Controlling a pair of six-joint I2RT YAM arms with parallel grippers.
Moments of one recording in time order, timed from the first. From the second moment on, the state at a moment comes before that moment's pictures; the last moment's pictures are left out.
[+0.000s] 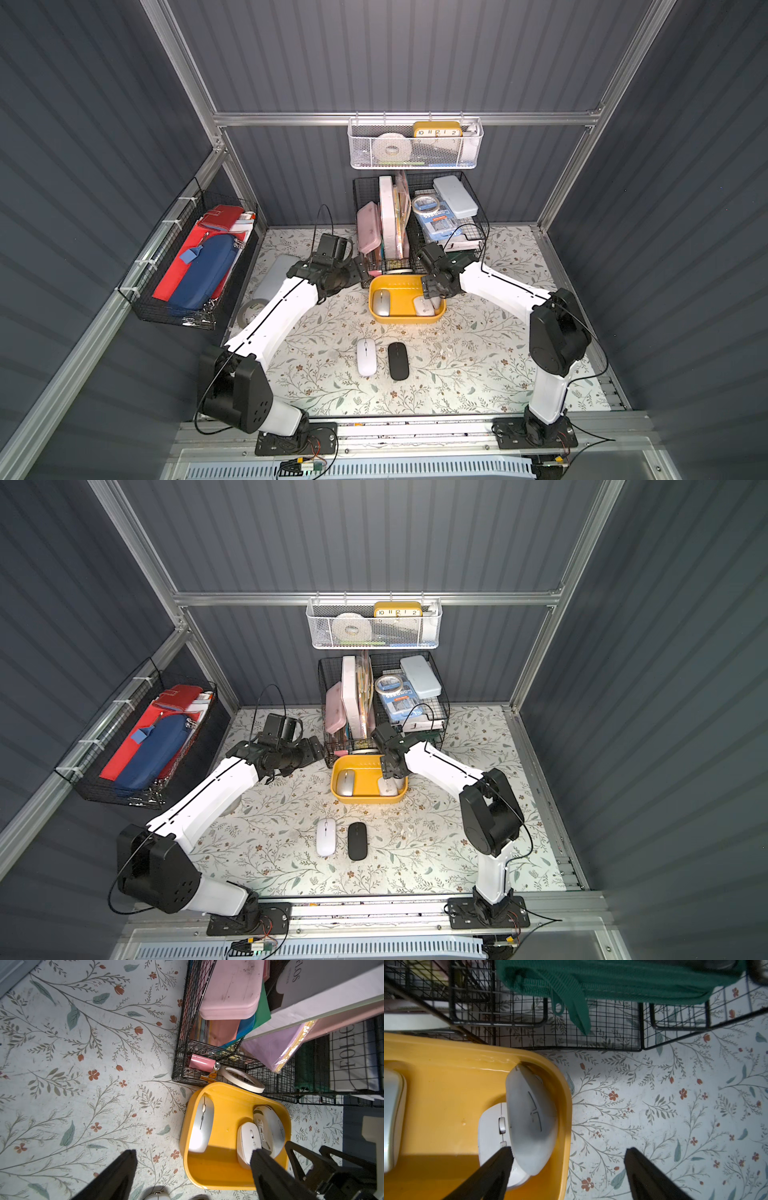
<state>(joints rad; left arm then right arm) -0.37 1.49 1.27 -0.66 0.03 -0.64 0.63 1.89 1.50 -0.83 0.40 0.44</state>
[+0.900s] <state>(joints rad) -0.37 1.53 1.27 -0.65 0.05 -0.64 0.68 2.03 1.59 -0.80 0.38 0.32</state>
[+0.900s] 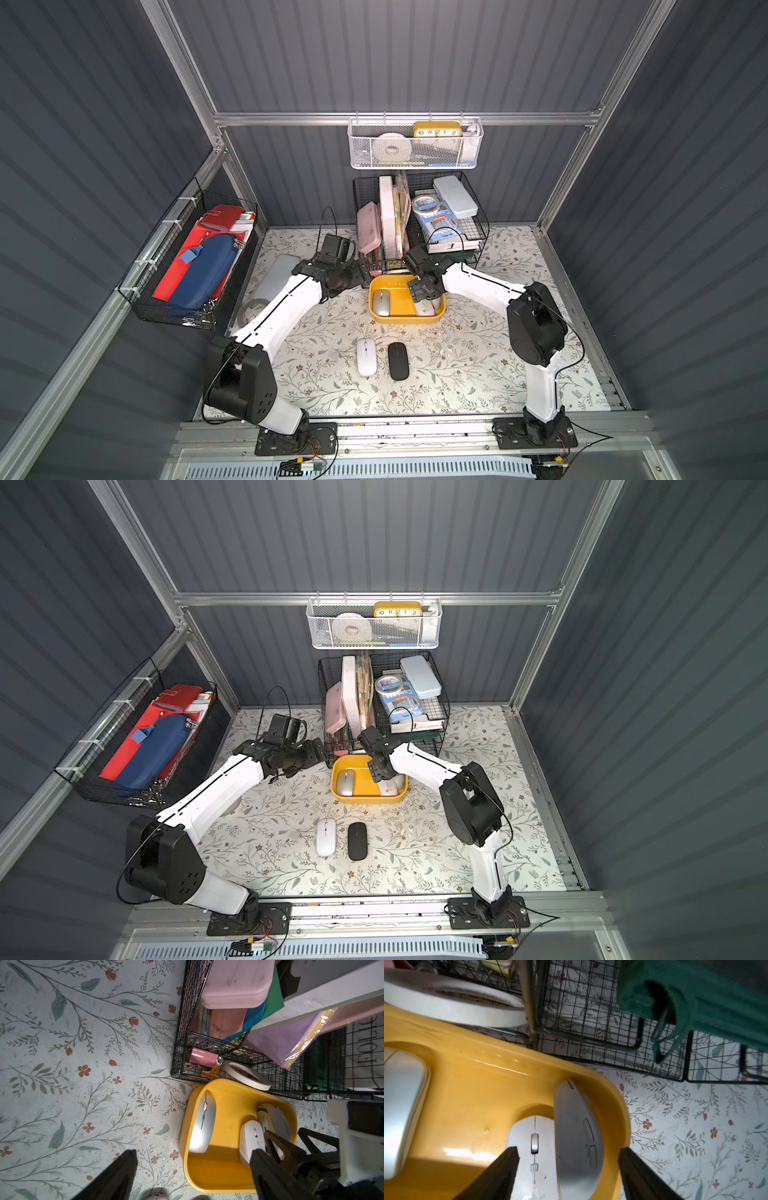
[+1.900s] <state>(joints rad) -0.37 1.52 1.27 -0.65 0.05 -0.64 0.69 2.11 1.63 -0.87 0.47 0.30</state>
